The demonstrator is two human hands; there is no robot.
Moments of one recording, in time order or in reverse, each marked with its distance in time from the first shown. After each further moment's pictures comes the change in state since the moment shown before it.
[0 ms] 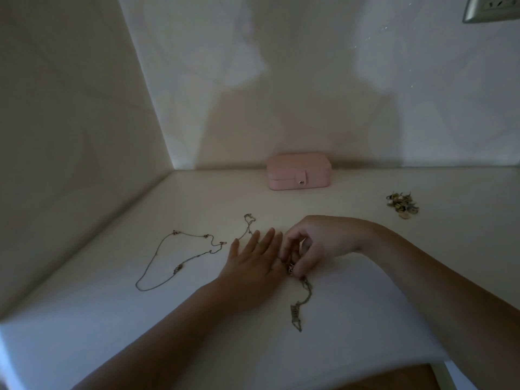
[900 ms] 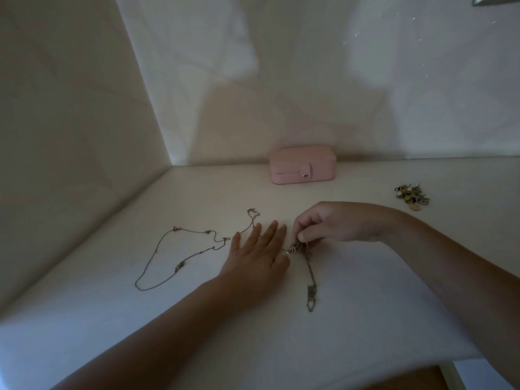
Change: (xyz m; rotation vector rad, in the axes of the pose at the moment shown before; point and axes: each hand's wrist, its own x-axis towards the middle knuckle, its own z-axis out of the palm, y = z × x) left_hand 0.003 -0.005 0.003 -0.061 0.065 -0.004; right_hand 0.000 0.005 -0.003 0.171 0.043 -0.045
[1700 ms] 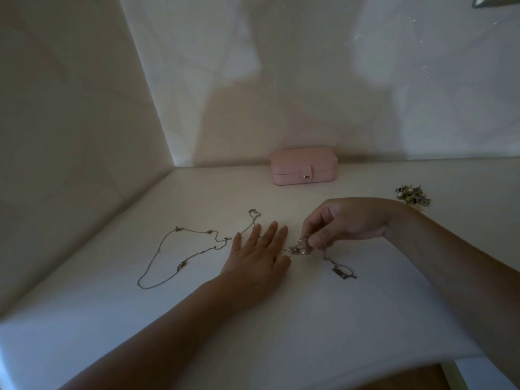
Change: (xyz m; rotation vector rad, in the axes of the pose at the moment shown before) left_hand -0.002 -0.002 0.003 0.009 0.025 -0.006; right_hand 0.000 0.012 -0.016 0.227 -0.214 -0.061
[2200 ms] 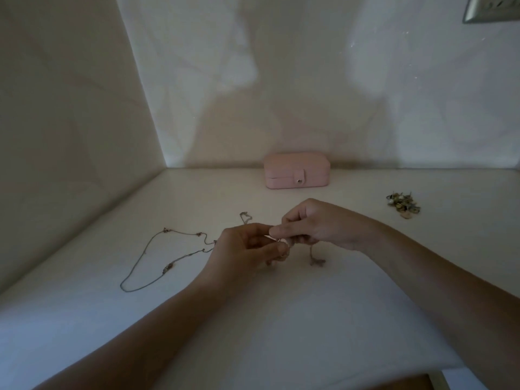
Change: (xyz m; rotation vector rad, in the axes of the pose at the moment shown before) left_hand -0.006 0.005 -0.013 -1.242 0.320 0.018; right_hand 0.011 -0.014 0.027 -0.124 0.351 -0.053
